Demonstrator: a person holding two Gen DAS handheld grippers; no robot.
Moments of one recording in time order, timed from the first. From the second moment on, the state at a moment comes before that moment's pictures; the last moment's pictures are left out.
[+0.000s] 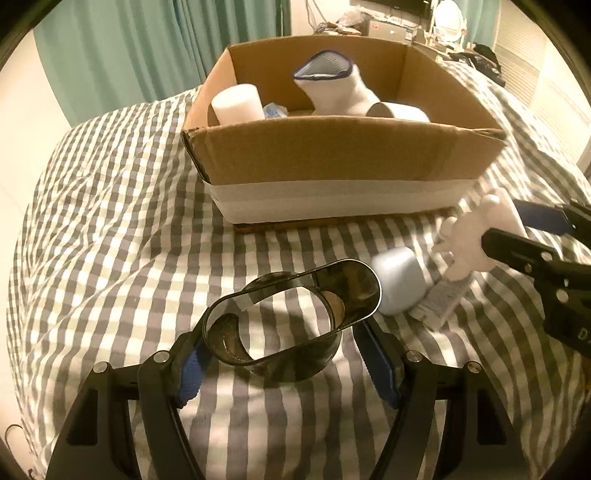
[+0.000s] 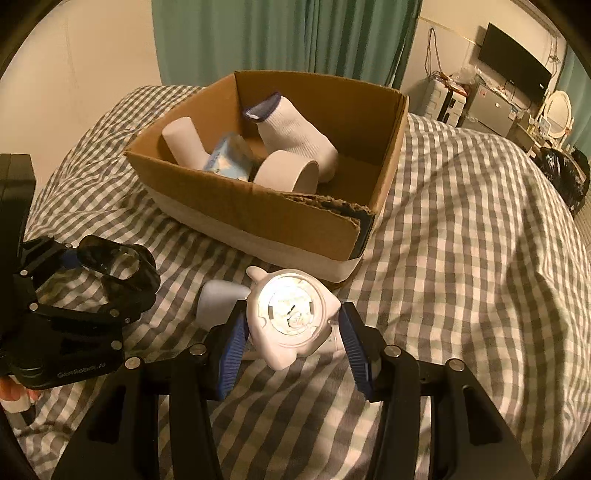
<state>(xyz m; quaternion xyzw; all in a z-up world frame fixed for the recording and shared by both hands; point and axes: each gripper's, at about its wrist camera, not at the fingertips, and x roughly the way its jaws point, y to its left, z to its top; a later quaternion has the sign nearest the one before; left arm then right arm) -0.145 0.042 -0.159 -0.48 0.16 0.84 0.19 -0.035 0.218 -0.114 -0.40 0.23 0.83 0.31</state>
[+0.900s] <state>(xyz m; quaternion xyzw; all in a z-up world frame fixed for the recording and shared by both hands) -0.151 0.044 -0.023 -0.39 0.12 0.87 0.26 -0.039 0.212 0.031 -0.33 0.13 0.88 0.33</state>
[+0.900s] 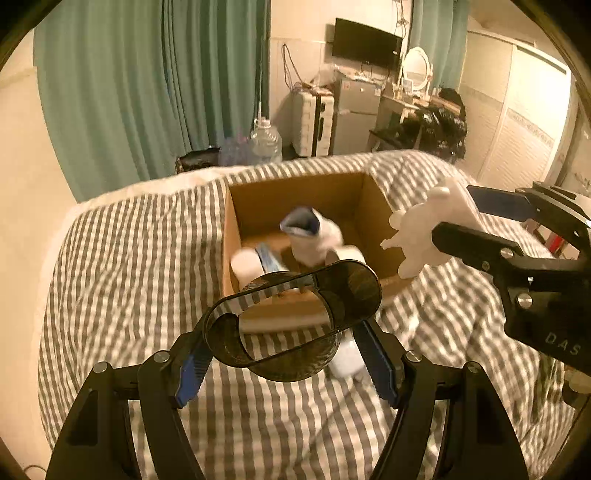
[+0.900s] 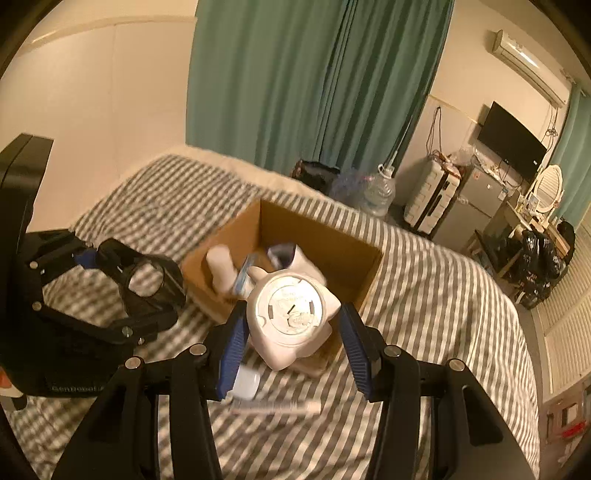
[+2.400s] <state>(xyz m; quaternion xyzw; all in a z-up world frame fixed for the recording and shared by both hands) -0.298 0.094 -0.058 -0.36 0.11 0.89 0.24 -0.074 0.351 -0.007 -0.30 0.19 0.87 0.35</state>
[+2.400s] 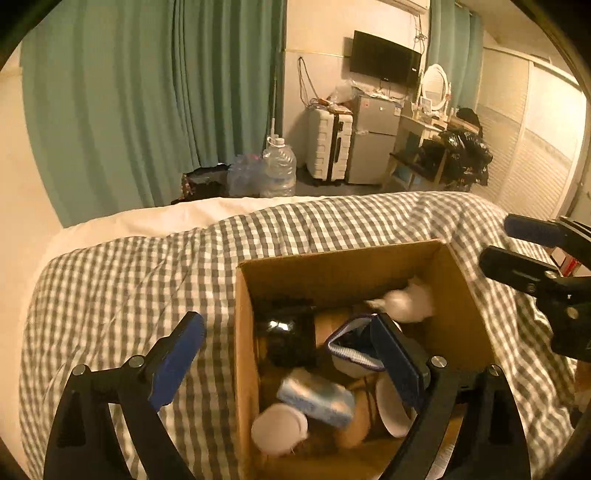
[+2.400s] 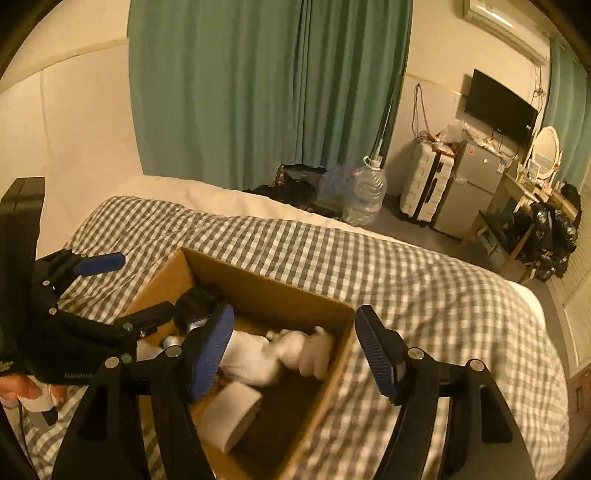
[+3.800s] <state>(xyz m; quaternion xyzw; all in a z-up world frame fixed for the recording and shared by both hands) -0.170 0.037 -0.162 -0.43 0.11 0.88 0.14 -0.048 0.246 -0.173 -0.47 0.32 0.78 0.26</state>
